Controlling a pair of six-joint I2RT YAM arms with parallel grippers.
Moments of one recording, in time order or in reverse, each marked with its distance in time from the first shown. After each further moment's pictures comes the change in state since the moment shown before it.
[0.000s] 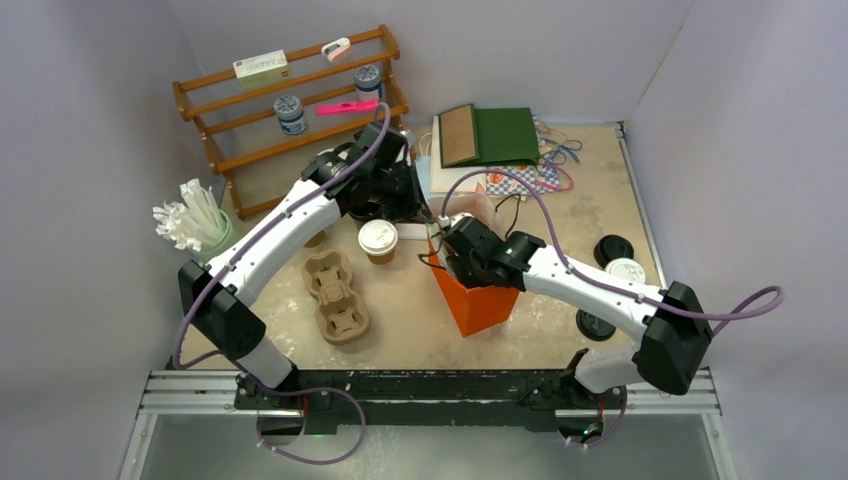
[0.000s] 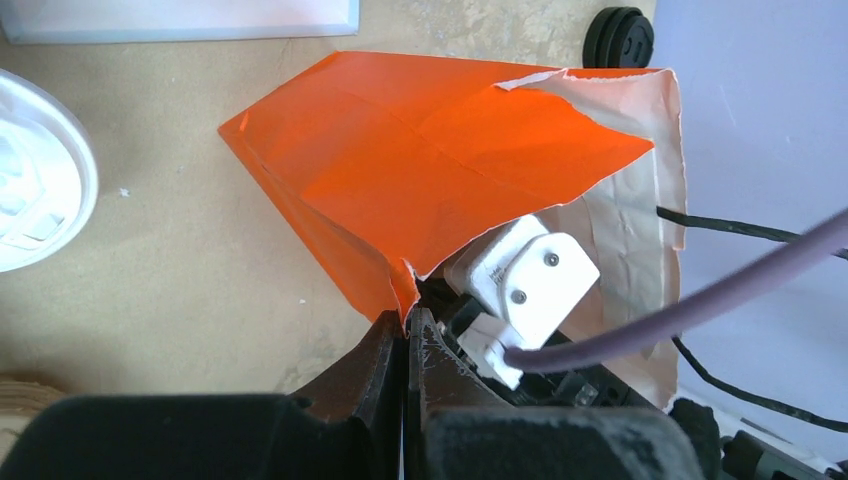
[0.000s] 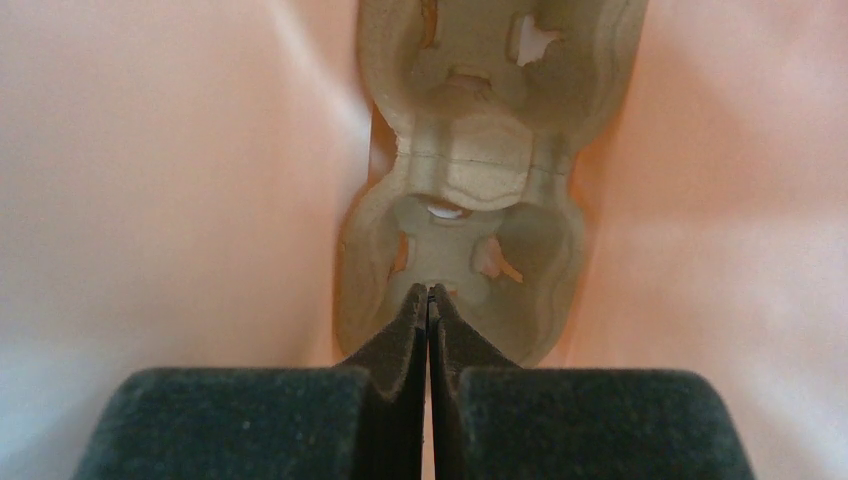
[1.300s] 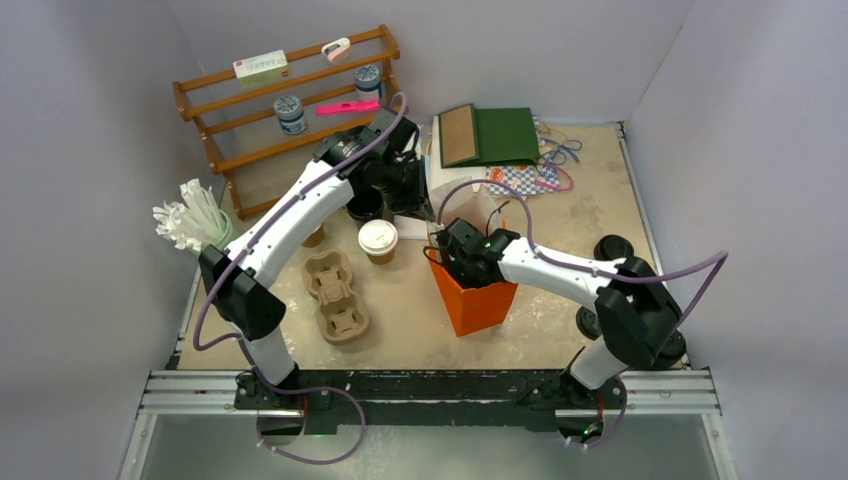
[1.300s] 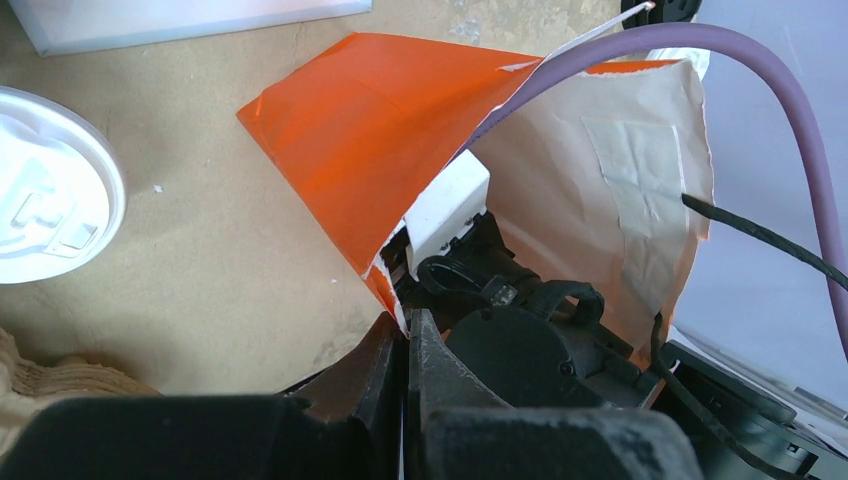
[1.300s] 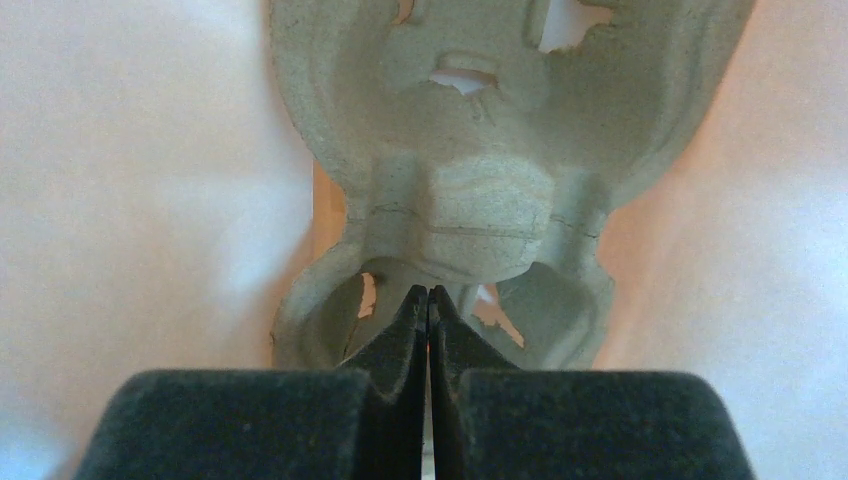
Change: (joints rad) left arm 0.000 0.143 0.233 -0.204 0.028 0.137; right arm -0.059 0.177 -0.058 0.097 -0.090 0.010
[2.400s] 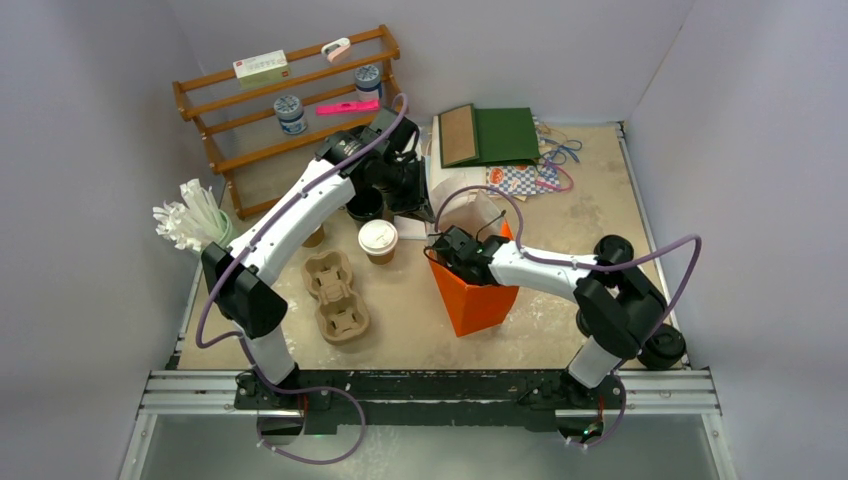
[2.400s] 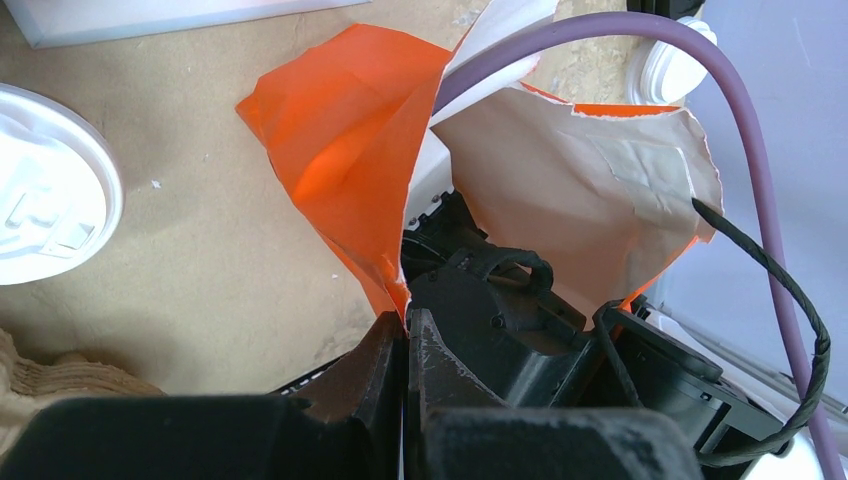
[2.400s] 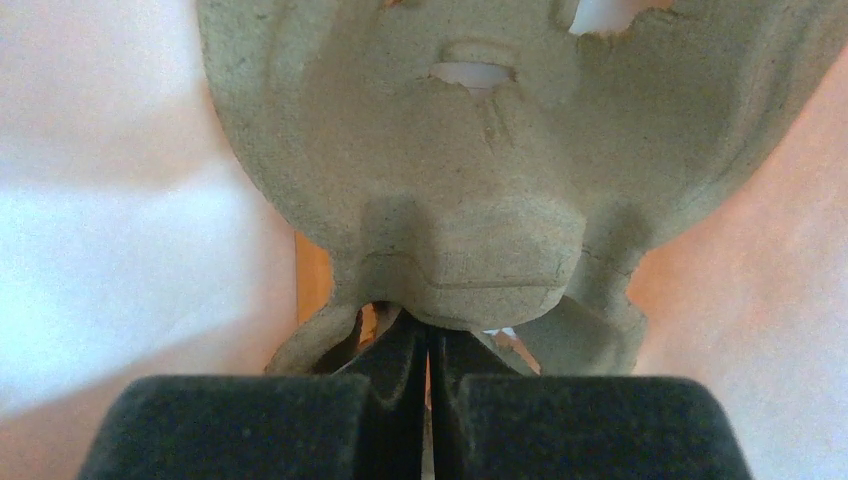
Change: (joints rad) left arm 0.006 0.013 0.002 -0.008 0.021 0.000; right arm -0.005 0.090 -0.042 0.085 -0.004 0.020
